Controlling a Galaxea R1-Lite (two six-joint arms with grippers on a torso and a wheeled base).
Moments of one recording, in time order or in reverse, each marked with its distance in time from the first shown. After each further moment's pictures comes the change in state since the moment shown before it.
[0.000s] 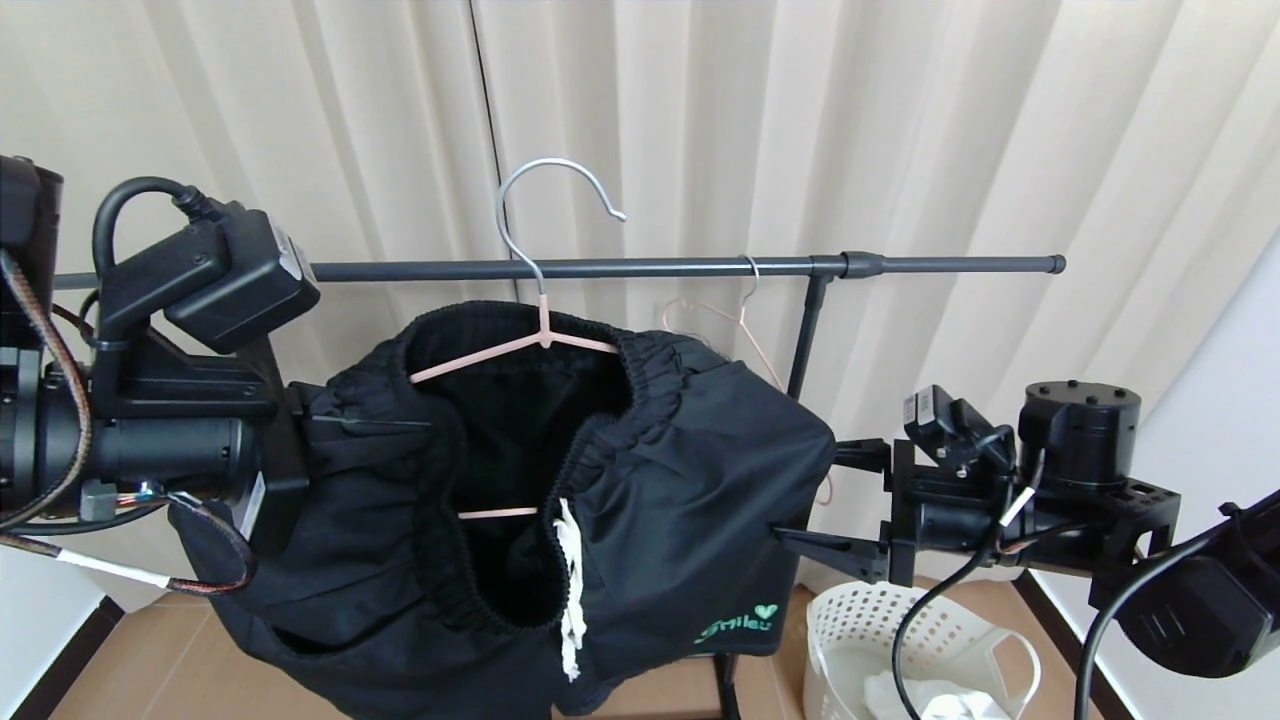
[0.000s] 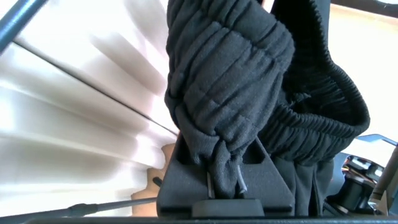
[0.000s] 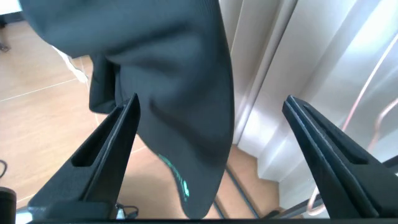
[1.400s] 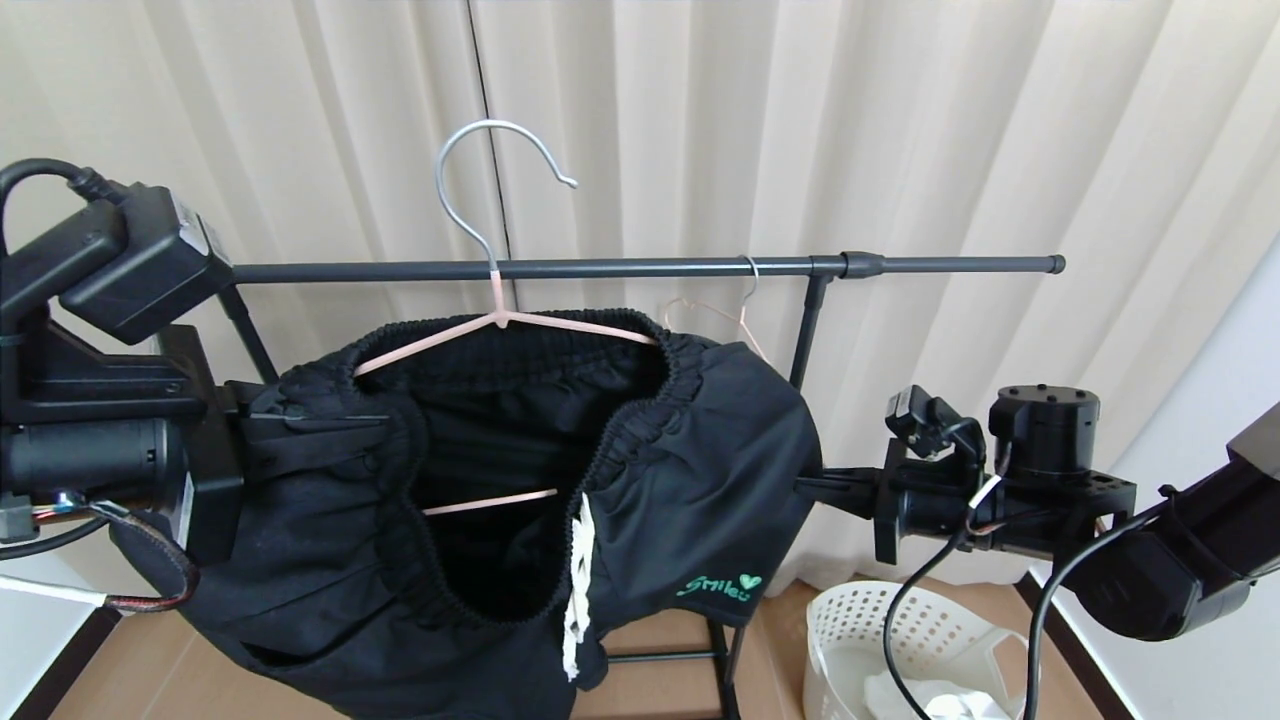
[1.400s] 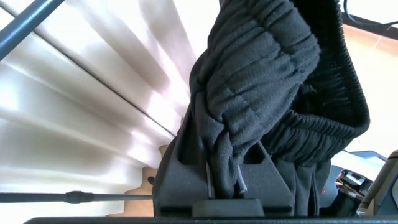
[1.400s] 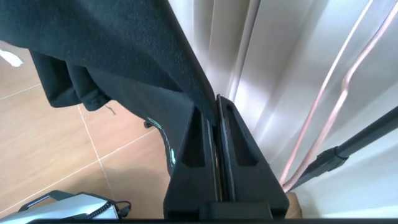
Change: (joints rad) left arm 0.044 -0.080 0.033 -0.001 0.000 -0.072; right arm -0.075 0.114 -0.074 0.006 -0.035 0.001
